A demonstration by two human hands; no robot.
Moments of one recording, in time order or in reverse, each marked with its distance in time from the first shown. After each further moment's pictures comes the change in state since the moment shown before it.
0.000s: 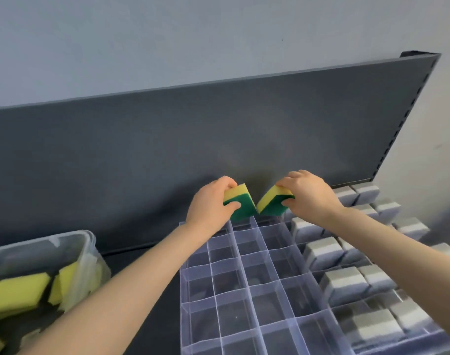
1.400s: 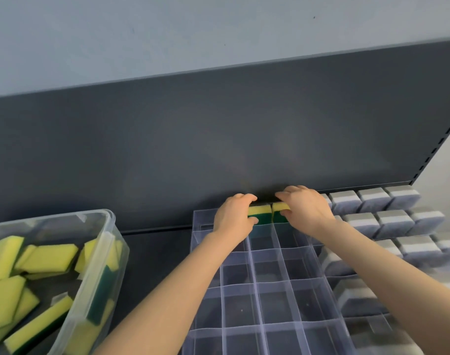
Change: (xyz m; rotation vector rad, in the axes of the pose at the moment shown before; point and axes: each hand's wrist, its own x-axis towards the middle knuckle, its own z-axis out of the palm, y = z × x) left_hand -0.007 -0.009 0.061 0.177 -0.109 -0.159; right_hand 0.014 -0.009 0.059 -0.063 -0.131 -0.086
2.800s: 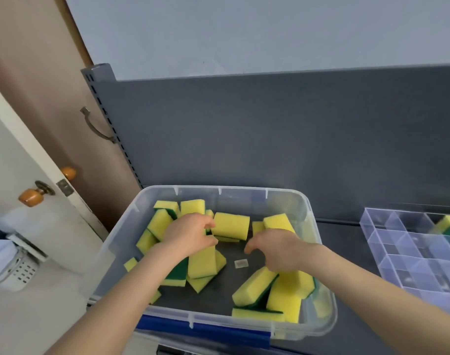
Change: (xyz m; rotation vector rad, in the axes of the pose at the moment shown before) left_hand -0.226 -0.387 -0.230 0.223 -0.153 -0.332; right_hand 0.025 -0.458 0.008 0.086 -0.484 -0.532
